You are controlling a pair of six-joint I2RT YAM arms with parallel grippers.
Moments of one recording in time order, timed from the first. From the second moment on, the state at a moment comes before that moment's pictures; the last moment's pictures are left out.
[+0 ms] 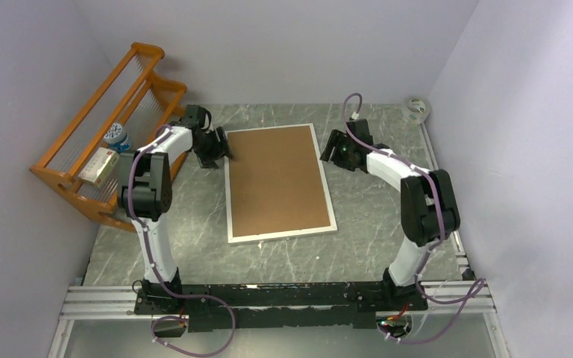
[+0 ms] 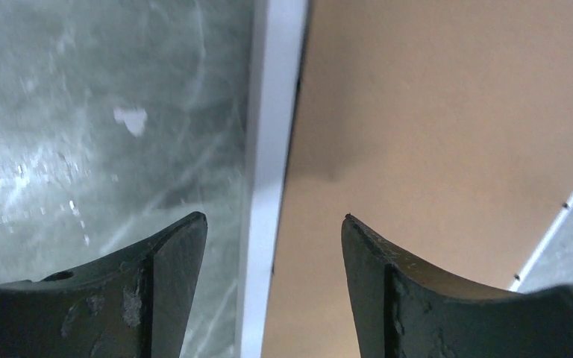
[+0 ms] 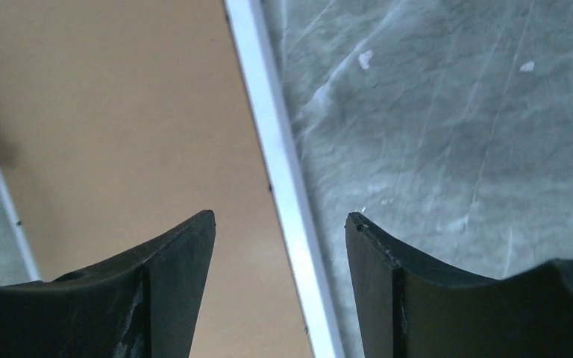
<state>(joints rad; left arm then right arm) -0.11 2.01 1.49 -0.55 0.27 -0.49 0.27 1.72 1.13 -0.18 -0.06 0.57</state>
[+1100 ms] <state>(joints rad) -0.19 2.31 1.78 -0.38 0.53 -0.37 0.24 1.58 0.67 0.02 -0.54 0.69</state>
